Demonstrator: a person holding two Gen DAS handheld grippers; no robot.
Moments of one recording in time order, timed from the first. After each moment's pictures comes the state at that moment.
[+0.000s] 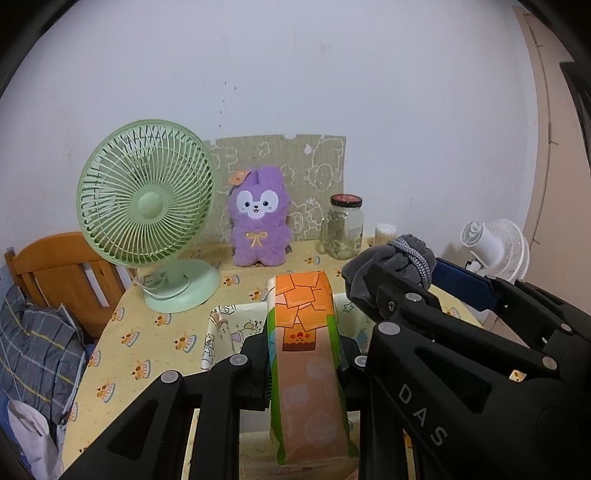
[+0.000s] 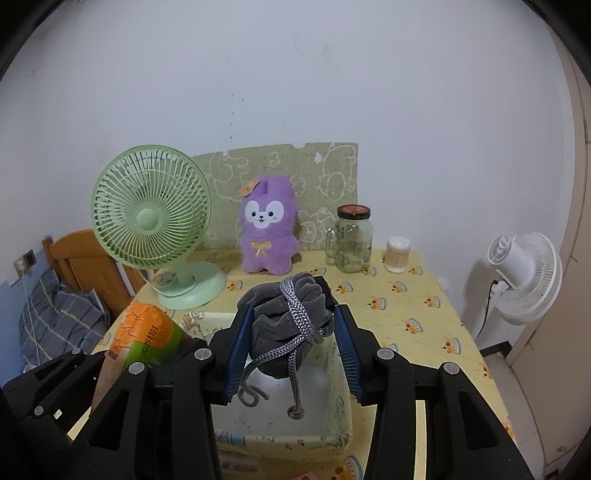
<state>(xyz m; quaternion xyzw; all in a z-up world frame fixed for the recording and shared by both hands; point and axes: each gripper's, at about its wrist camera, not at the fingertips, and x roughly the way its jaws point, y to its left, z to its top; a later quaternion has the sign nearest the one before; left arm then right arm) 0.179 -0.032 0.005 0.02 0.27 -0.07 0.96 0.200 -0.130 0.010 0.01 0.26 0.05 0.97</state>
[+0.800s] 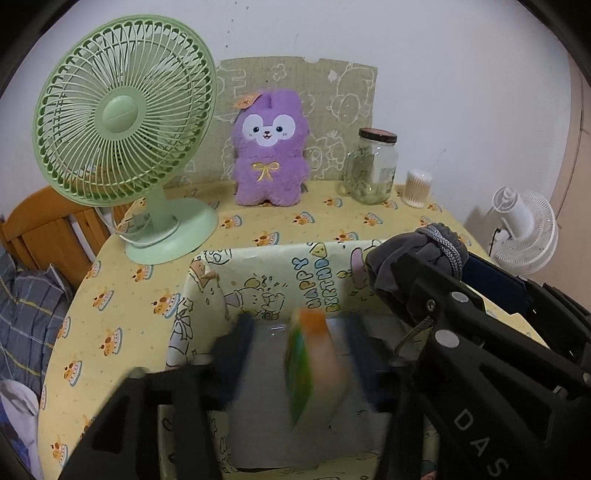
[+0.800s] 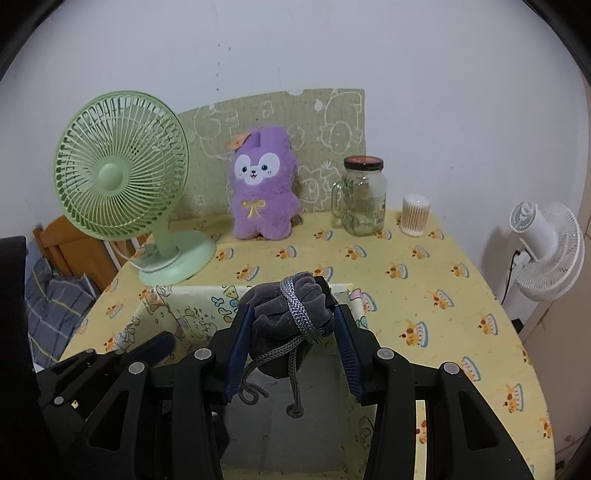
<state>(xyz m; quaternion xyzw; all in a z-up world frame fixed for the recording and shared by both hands) 0.247 -0.021 -0.064 0.01 0.36 -0.05 0.93 0.254 -0.123 -0.050 0.02 0.32 0.05 0.95</state>
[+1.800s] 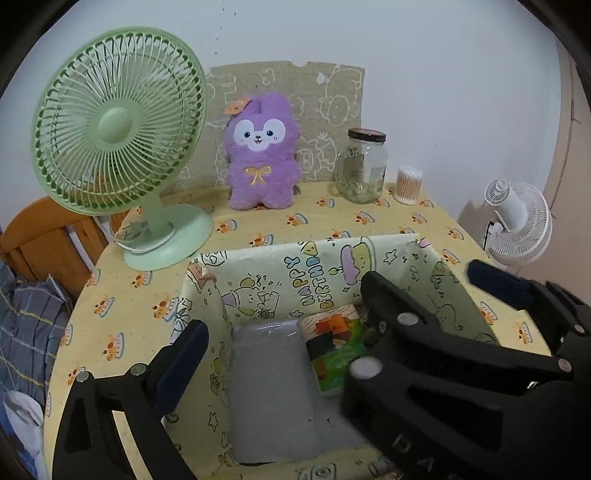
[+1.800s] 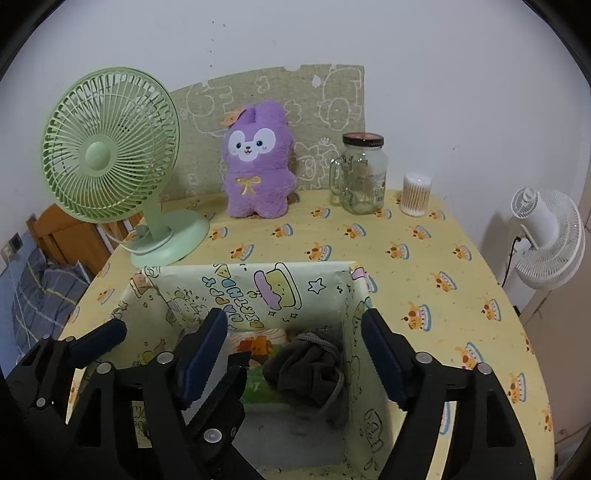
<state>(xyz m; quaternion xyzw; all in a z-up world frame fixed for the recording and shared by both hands) 0.237 -0.023 -0.055 0.03 0.36 -0.07 0.93 0.258 -0.122 -0.055 0.01 0.35 0.03 0.94</state>
